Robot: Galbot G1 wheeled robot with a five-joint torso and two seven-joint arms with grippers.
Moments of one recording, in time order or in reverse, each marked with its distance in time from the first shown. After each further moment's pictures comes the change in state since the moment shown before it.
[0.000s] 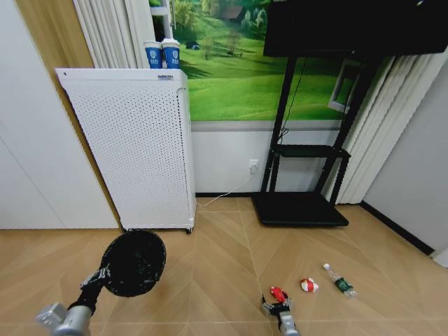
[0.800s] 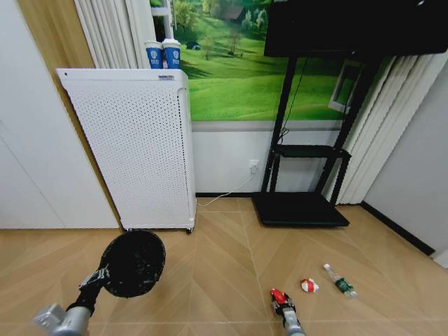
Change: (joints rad) left arm 0.001 -0.003 0.005 -0.007 0.001 0.000 0.001; right arm 0.016 -0.014 0.022 -0.041 0.004 -0.073 0.019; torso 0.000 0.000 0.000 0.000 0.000
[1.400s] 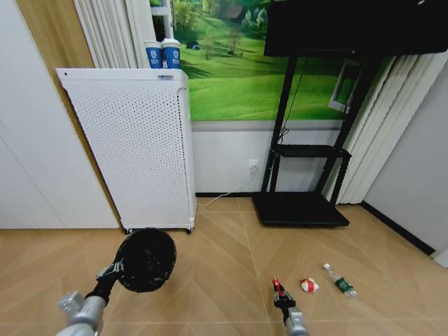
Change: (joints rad) left arm -0.128 0.154 0.211 0.124 0.012 -0.002 -0.007; right arm -0.193 -0.029 -0.013 0.487 0.164 0.038 -0.062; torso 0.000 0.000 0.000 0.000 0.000
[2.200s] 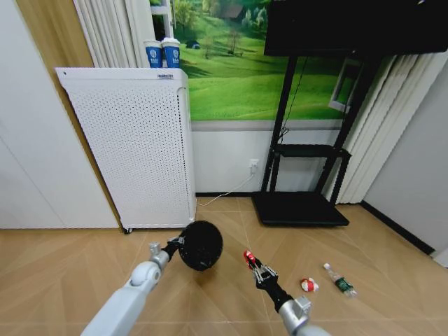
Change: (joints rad) left arm -0.726 0.043 0.759 0.592 -0.025 -0.071 0.141; right arm -0.071 -0.138 -0.097 0.379 0.253 -0.001 -0.258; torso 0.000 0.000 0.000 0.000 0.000
